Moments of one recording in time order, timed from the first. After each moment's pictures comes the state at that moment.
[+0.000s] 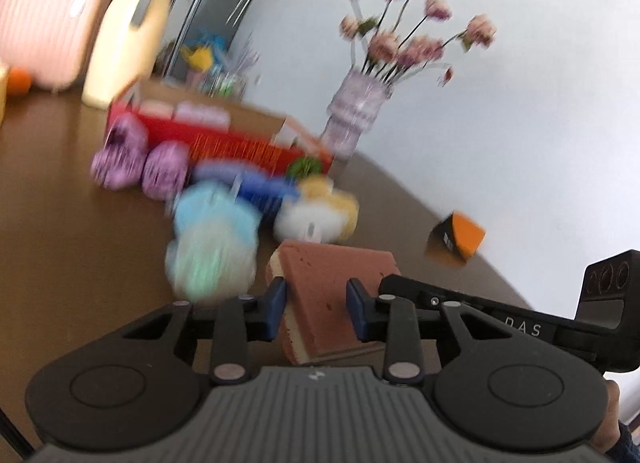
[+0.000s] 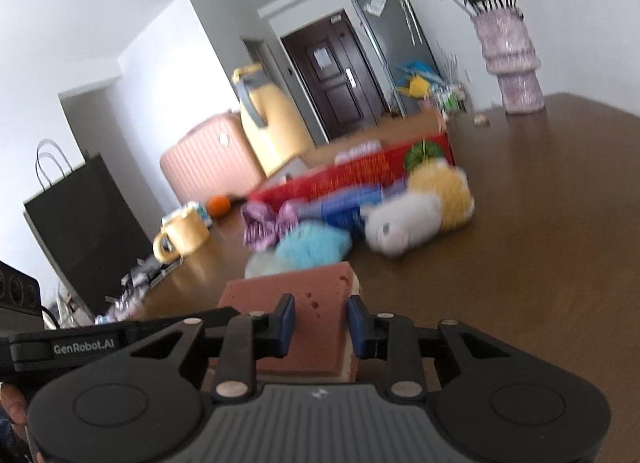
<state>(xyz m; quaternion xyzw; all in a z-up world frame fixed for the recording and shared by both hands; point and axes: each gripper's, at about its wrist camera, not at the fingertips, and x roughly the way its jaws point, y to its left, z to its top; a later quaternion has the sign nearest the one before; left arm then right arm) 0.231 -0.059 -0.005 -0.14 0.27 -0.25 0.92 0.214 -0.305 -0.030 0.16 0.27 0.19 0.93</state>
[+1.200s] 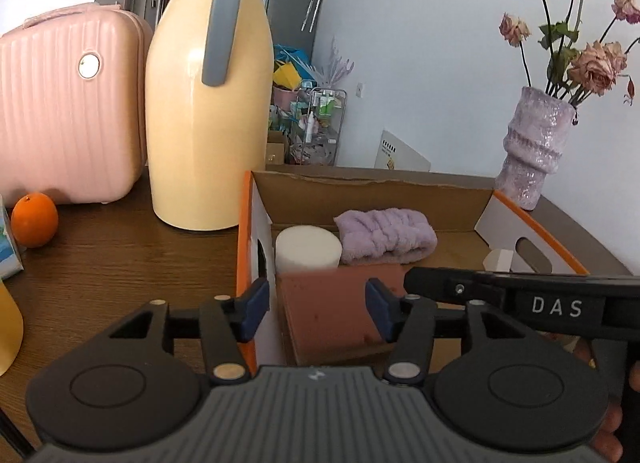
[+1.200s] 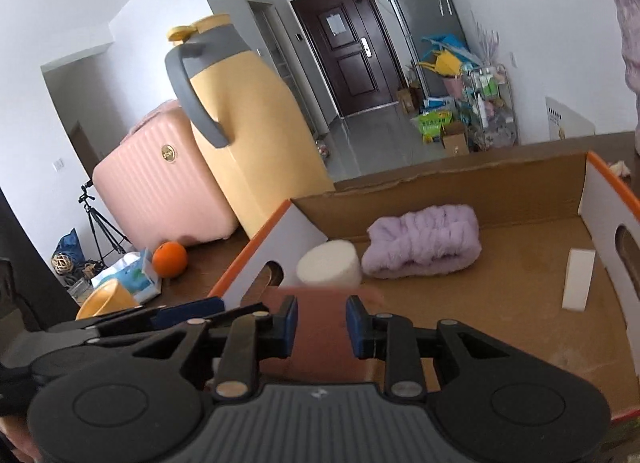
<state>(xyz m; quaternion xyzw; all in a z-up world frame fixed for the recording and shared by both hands) 0.539 0.011 -0.002 -0.04 0.29 -0.11 0.95 0.567 -0.184 -0.022 0.13 0.31 0.21 0.92</state>
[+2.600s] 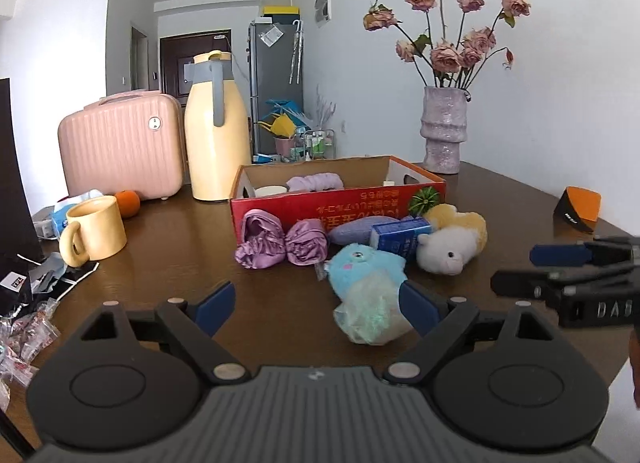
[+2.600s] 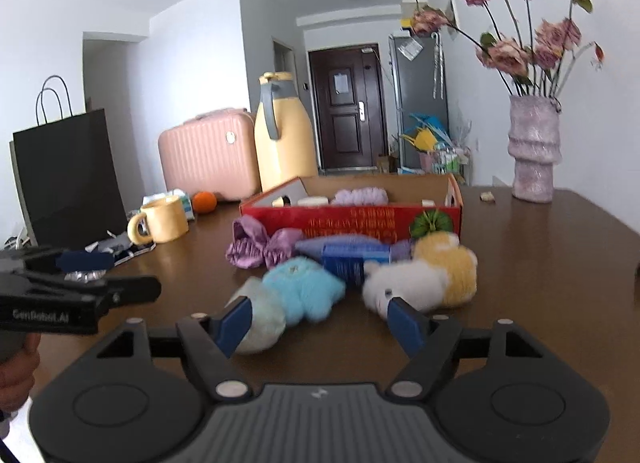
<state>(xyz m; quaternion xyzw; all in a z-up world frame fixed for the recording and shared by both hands) 0.207 -0.037 0.010 0.04 0.20 -0.09 0.97 0.228 -0.268 -0.007 0.02 0.21 0.17 0.96</state>
